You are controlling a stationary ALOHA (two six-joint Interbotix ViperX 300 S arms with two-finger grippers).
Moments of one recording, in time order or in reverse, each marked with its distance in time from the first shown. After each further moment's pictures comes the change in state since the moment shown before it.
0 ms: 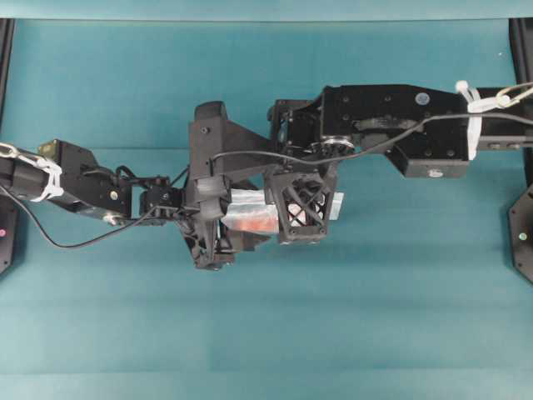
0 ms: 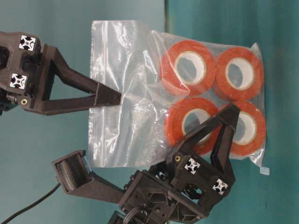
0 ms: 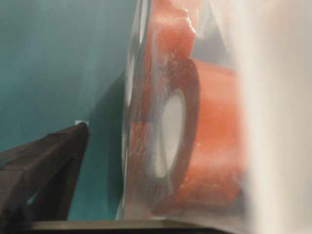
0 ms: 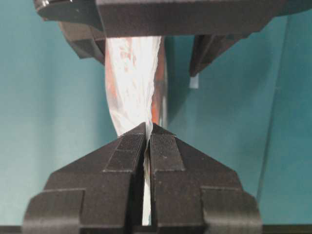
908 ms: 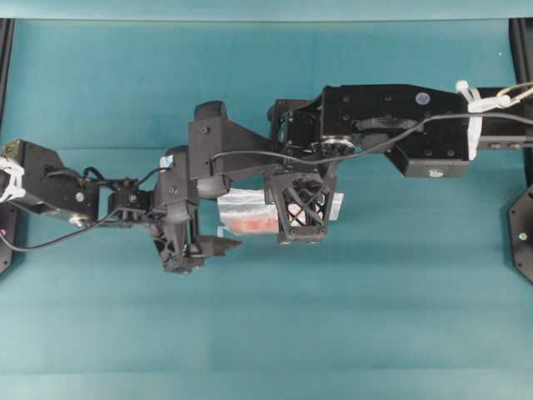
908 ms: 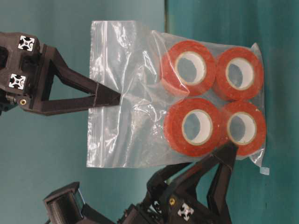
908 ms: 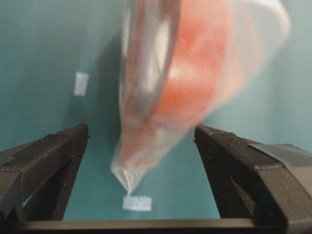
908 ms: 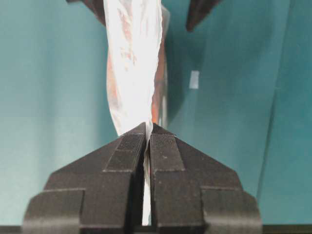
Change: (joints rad) left arm -0.006 -0.100 0.121 0.000 -0.002 -0.003; right arm 0.002 0.000 -0.003 0.000 0.002 0.000
